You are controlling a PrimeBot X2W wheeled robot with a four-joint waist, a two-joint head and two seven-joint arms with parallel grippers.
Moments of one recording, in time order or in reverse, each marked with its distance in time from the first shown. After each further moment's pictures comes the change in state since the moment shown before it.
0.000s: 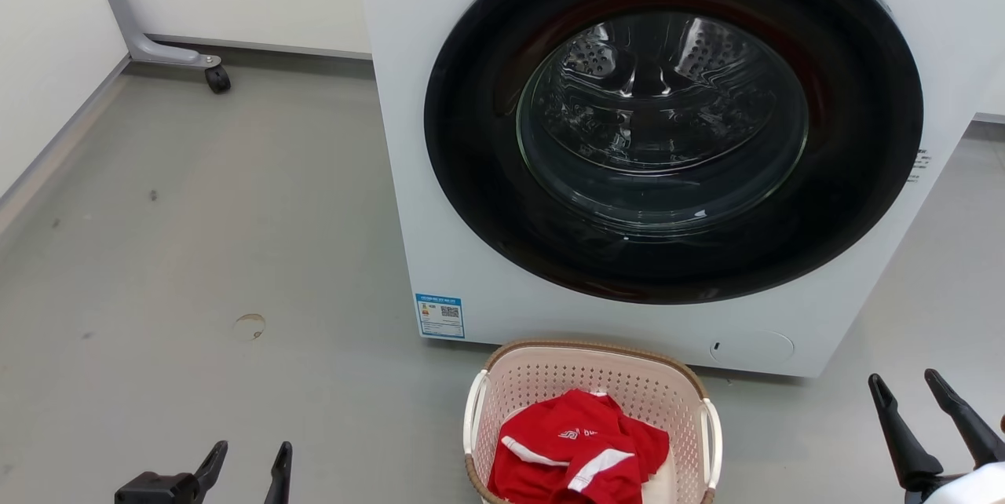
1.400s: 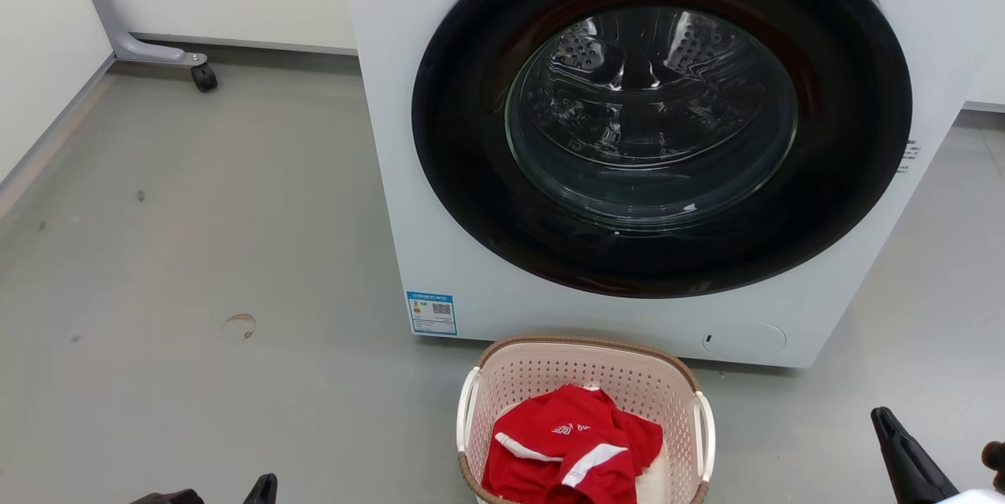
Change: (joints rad) left arm 0.006 -0.069 -0.003 0.100 -0.108 -0.016 -0.009; right arm 0.040 0.078 -0.009 0.024 0.074 0.001 0.025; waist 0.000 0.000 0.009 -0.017
